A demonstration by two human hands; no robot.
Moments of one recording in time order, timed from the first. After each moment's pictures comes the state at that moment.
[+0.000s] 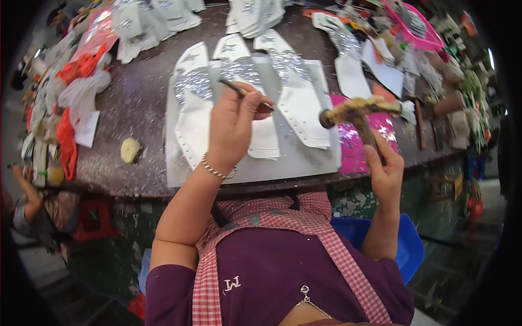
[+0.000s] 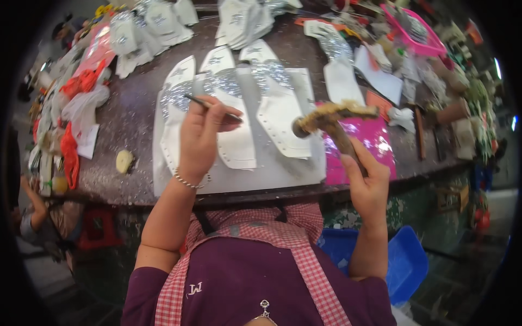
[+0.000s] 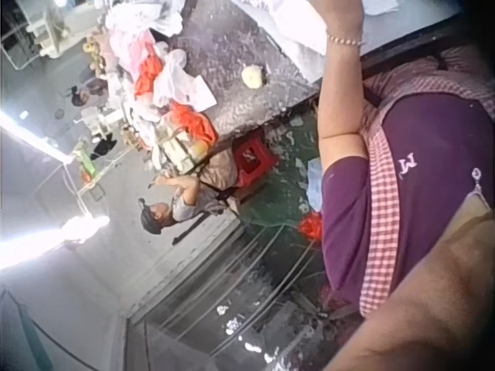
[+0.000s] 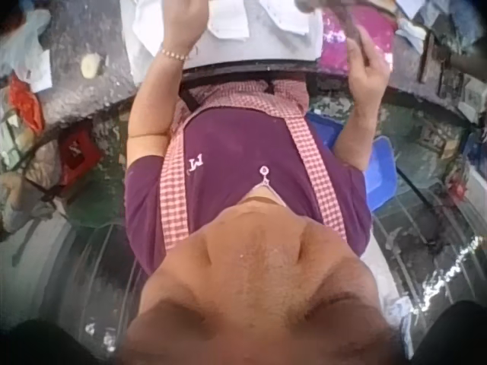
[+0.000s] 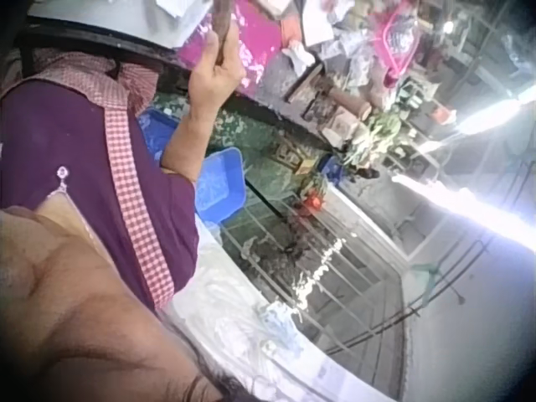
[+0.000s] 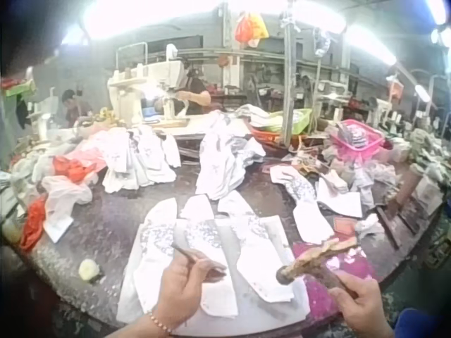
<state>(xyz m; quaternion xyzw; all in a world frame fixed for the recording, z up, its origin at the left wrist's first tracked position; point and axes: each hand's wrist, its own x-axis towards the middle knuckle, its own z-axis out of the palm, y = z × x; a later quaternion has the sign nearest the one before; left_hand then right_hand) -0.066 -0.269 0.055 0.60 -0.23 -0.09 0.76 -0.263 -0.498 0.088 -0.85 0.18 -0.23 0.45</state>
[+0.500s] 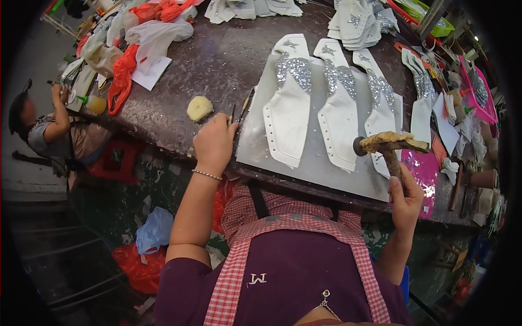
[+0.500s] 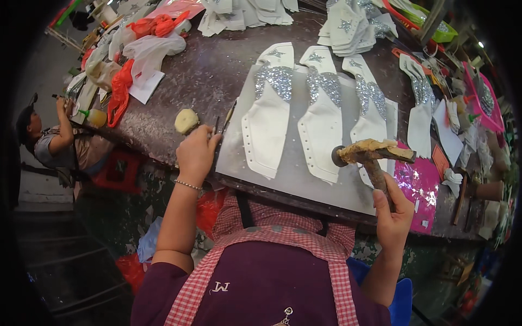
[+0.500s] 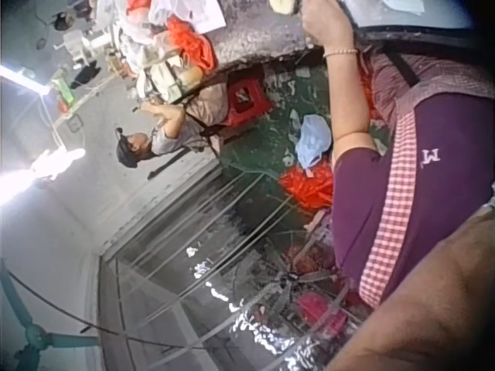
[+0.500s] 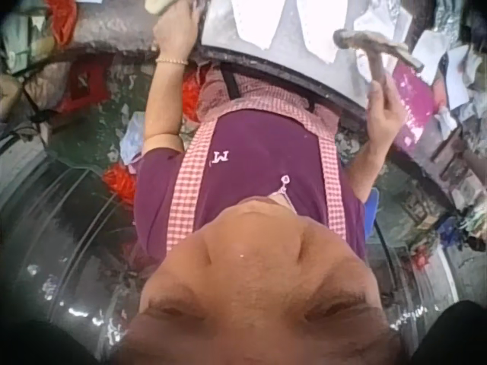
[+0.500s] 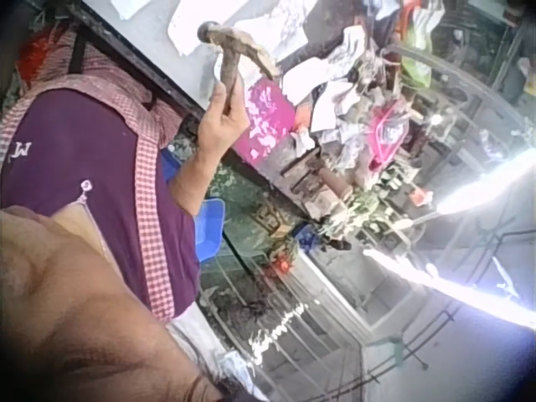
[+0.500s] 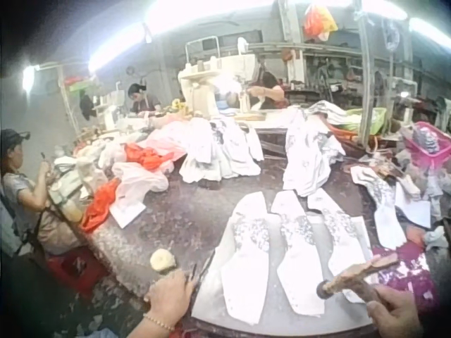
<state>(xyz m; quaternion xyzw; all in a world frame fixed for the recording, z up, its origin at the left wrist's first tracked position) -0.063 -0.070 -0.005 0.99 -0.02 0.09 0.10 -0.230 -0.449 0.067 -0.83 0.13 -0.12 0.52</state>
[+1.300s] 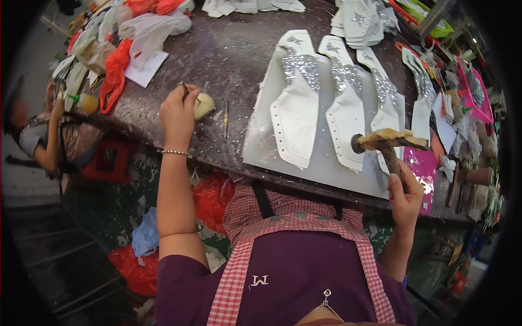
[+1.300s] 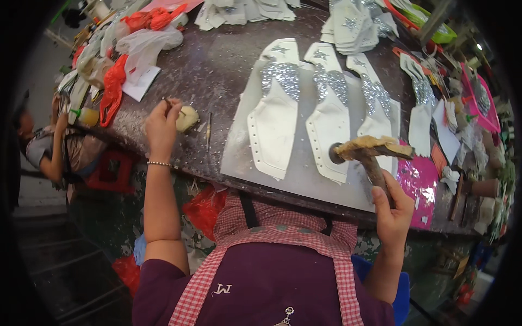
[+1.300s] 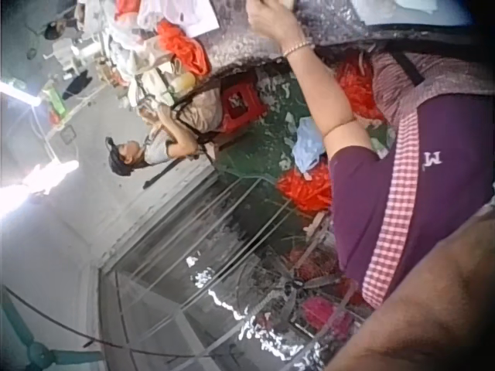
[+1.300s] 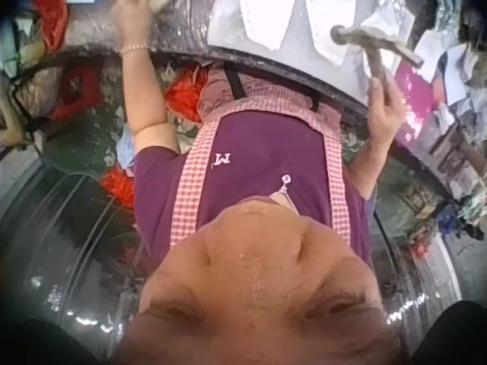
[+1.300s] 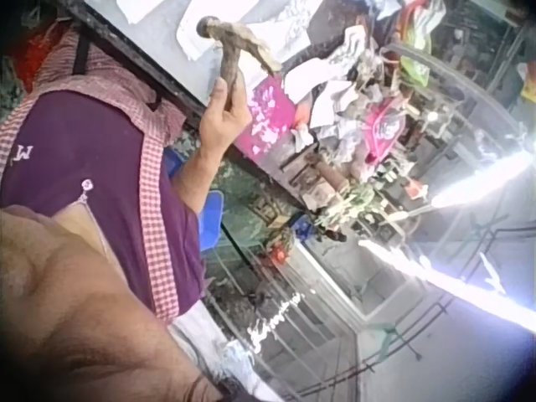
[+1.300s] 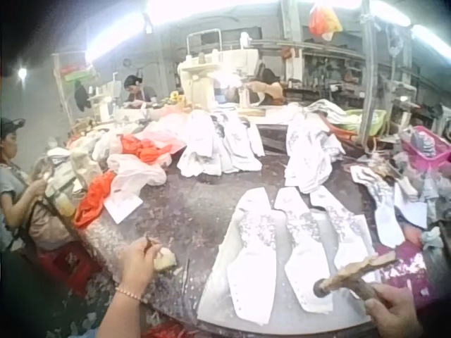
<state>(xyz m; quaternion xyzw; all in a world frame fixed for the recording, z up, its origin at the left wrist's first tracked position) -0.002 0.008 0.004 0.89 0.02 0.22 0.39 -0.218 -0.426 0.069 -0.85 0.12 -0.12 0.50</state>
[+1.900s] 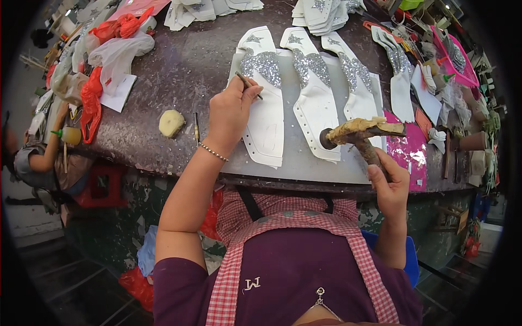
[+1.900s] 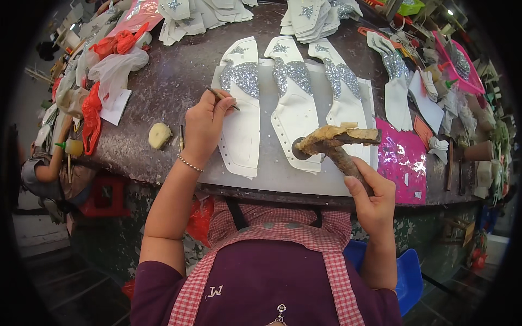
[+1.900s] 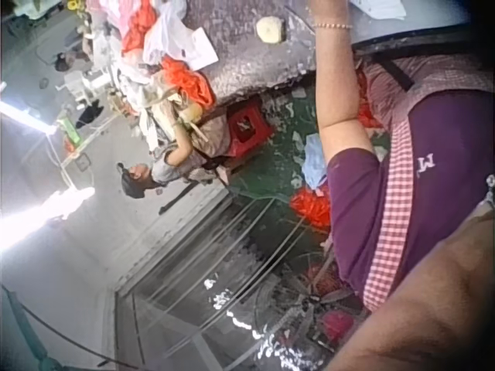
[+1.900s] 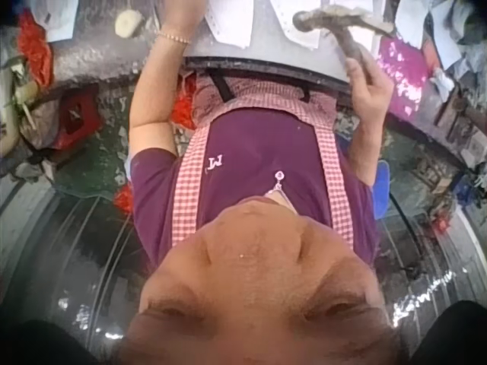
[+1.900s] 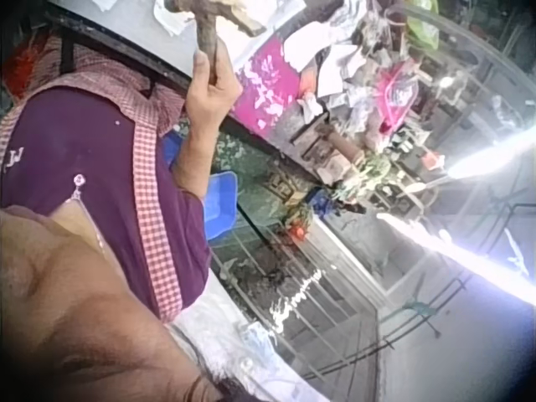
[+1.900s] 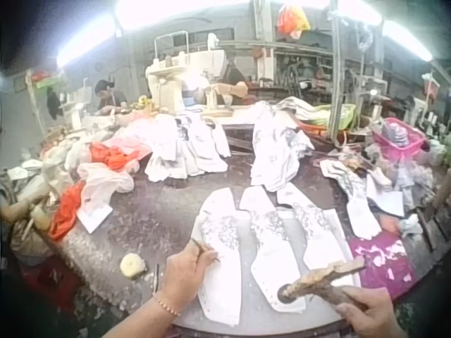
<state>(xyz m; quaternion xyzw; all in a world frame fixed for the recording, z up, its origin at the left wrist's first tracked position) -0.007 -0.155 0.020 0.85 -0.19 0.08 0.48 -0.223 -0.419 0.079 -0.84 0.11 -0.11 0.52</state>
